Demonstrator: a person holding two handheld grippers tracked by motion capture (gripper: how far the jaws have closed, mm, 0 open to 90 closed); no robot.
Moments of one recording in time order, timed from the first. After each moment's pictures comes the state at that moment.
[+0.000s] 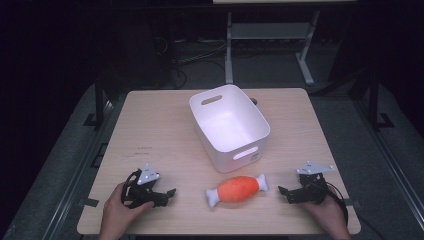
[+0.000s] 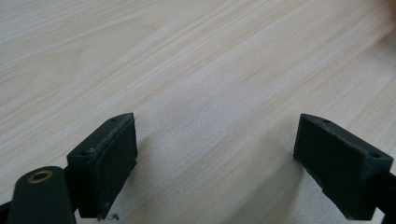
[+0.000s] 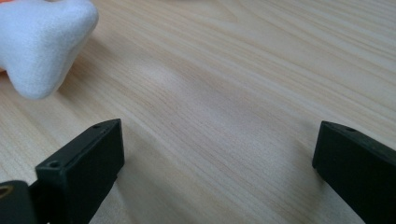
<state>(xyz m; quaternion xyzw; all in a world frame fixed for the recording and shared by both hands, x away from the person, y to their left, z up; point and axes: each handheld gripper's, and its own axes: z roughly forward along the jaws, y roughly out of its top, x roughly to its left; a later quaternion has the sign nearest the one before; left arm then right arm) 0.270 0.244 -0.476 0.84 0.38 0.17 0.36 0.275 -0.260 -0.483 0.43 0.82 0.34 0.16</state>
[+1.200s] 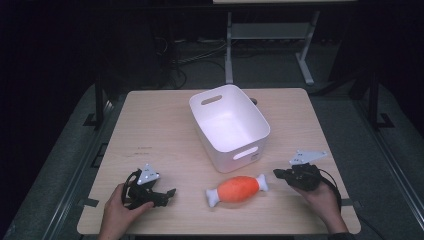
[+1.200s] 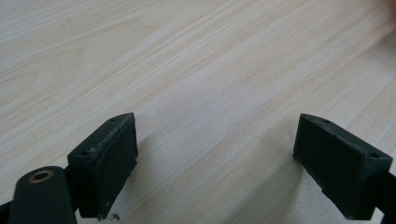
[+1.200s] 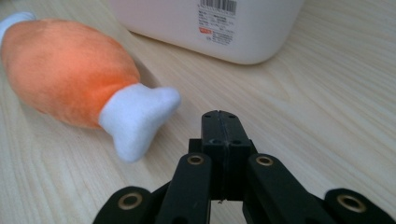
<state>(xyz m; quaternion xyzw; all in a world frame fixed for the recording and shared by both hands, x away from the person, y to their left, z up) 0.270 0.244 -0.476 0.84 0.38 0.17 0.36 0.293 -0.236 -0.443 0.34 0.85 0.38 0.11</state>
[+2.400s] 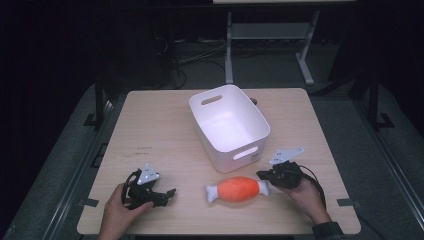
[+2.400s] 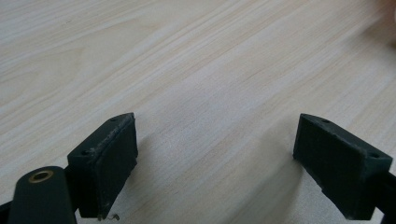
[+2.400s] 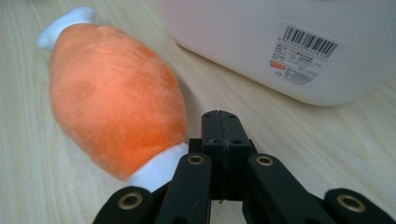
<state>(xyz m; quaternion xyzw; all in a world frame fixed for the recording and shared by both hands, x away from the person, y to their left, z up) 0.270 0.244 -0.476 0.84 0.38 0.17 0.36 0.303 -0.192 -0.444 0.29 0.88 0.37 0.08</state>
